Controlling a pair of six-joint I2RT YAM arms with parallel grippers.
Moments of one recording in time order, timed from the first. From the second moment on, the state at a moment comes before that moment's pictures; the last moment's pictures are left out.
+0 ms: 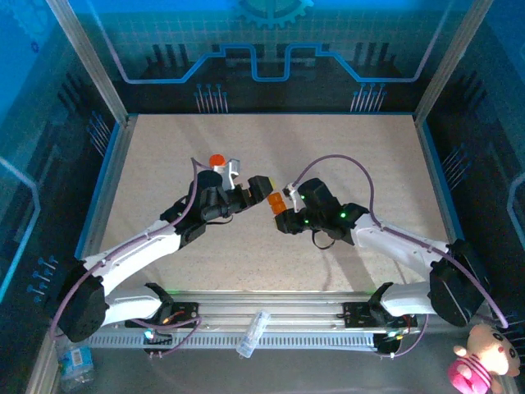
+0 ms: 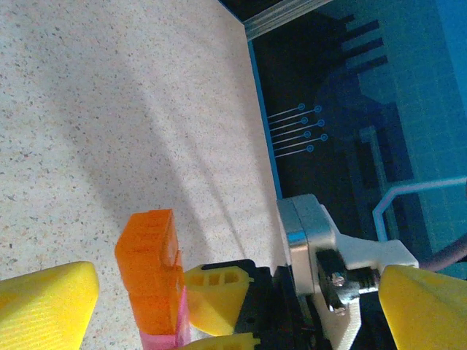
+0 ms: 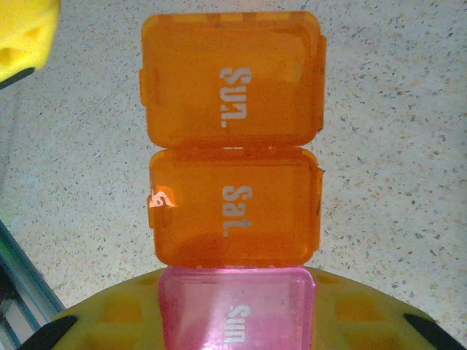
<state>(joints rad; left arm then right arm) -0.61 1.20 0.75 0.12 0.29 -1.04 0.73 1.31 0.83 -0.34 -0.18 0.38</state>
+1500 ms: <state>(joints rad) -0.64 1.23 0.72 0.19 0.29 -1.07 0.74 1.37 0.88 -0.29 -0.20 0.42</state>
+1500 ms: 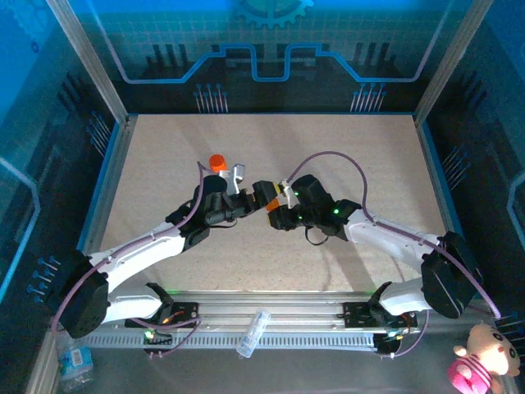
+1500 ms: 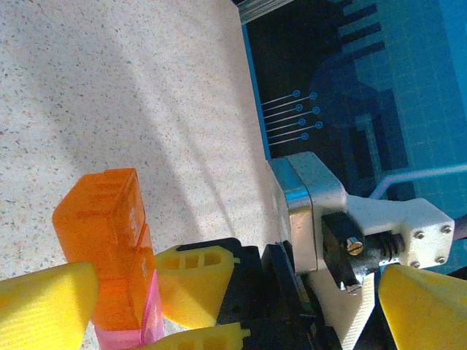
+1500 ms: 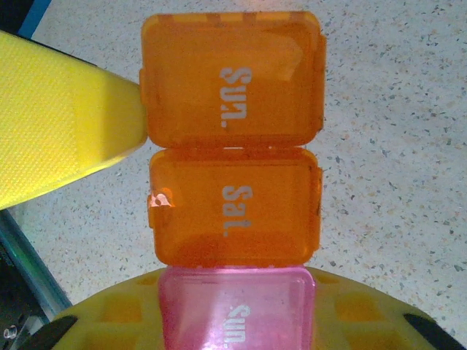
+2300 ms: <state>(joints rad) -0.65 1.29 0.76 0.18 0.29 -1.09 0.75 1.41 0.88 -0.27 -0.17 0.46</state>
